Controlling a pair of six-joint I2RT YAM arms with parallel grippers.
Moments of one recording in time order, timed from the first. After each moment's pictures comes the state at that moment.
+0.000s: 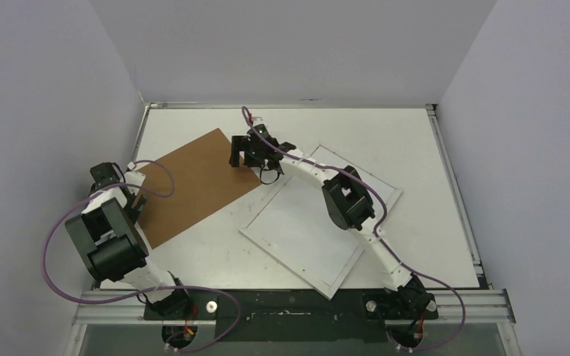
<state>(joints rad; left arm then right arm) 0.55 1.61 0.91 -0.37 -0.22 0.87 0.74 2.55 2.16 -0.26 -0.03 0.54</state>
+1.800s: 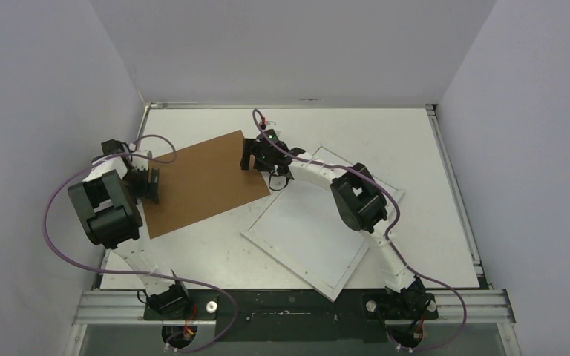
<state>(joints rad) 0.44 1.89 1.30 -0.71 0.09 0.39 0.73 2.37 1.85 -0.16 0.04 0.60</state>
